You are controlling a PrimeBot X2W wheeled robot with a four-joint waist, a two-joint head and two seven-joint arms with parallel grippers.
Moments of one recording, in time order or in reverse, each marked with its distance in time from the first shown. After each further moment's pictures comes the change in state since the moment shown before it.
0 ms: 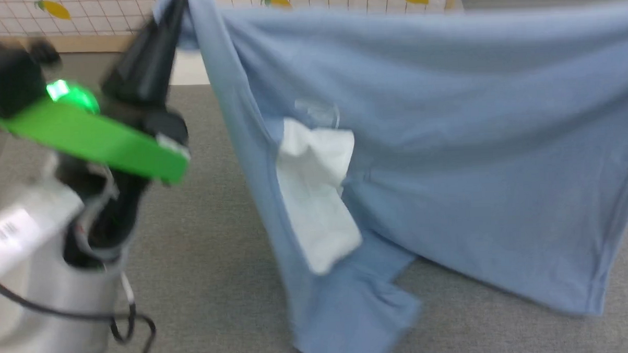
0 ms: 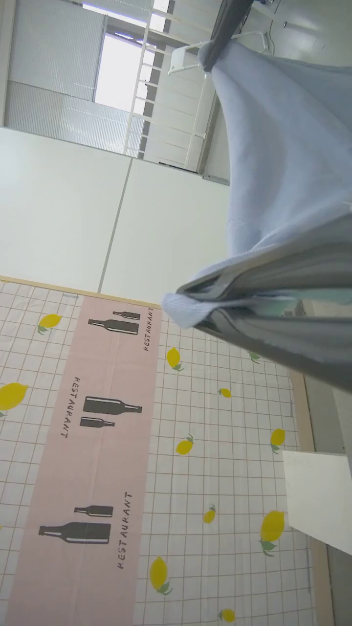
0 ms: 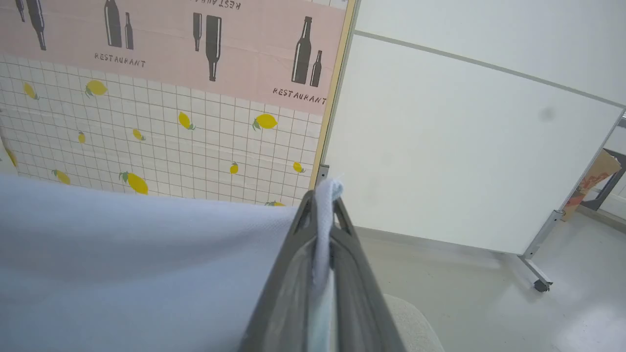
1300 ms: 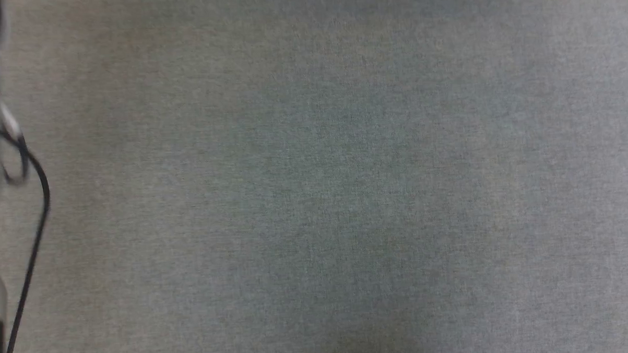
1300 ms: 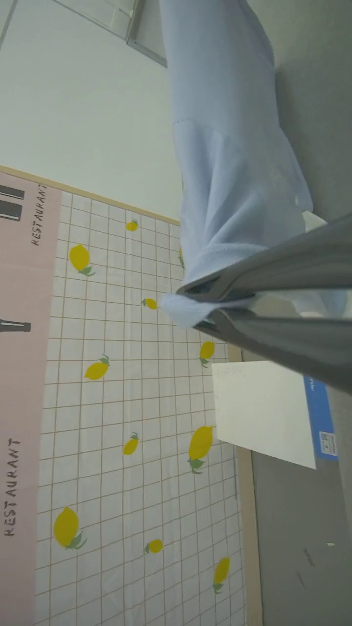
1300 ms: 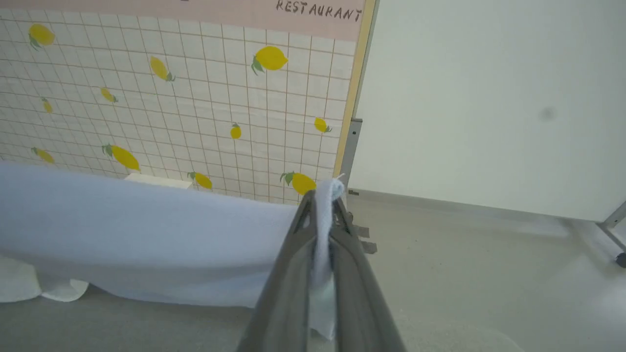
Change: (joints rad) left arm -0.643 0.117 -0.086 0.731 0.083 -0.105 -0.138; right arm -0.733 0.109 0.145 0.691 -0.098 0.000 -0.245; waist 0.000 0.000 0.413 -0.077
